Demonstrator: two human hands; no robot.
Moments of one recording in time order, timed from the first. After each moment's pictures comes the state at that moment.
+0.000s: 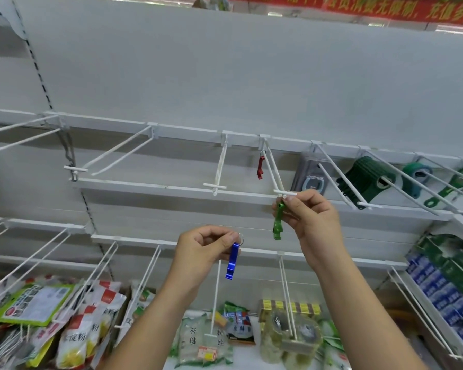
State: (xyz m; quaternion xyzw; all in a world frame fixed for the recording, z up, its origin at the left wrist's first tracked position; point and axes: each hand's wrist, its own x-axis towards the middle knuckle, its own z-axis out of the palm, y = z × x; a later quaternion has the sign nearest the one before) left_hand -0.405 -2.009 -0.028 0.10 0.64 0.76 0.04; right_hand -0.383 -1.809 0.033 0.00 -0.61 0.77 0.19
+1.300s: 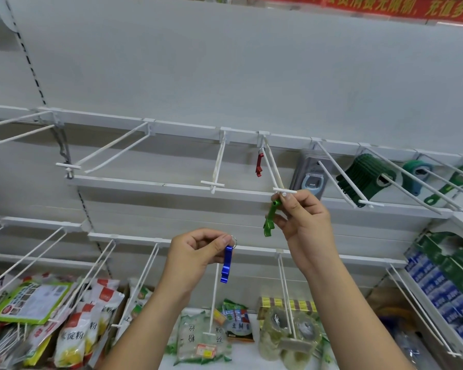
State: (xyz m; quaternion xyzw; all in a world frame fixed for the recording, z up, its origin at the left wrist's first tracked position) left_hand -0.403 -2.017 -0.037 0.08 0.64 0.76 0.04; right_hand -0.384 -1.822 0.024 0.03 -0.56 0.81 0.18
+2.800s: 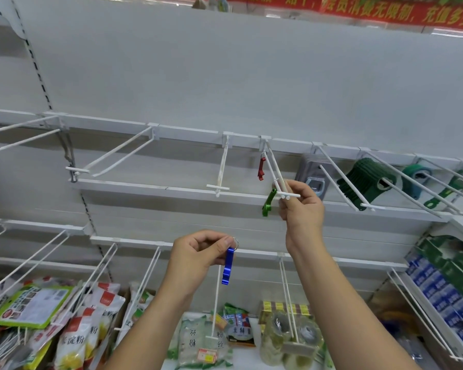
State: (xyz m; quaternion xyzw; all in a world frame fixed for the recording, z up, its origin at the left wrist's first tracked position) left_hand -0.405 -2.021 -0.036 0.08 0.65 0.76 0.04; right_hand -0.432 -1.827 0.017 -0.09 -0.55 0.78 0.29
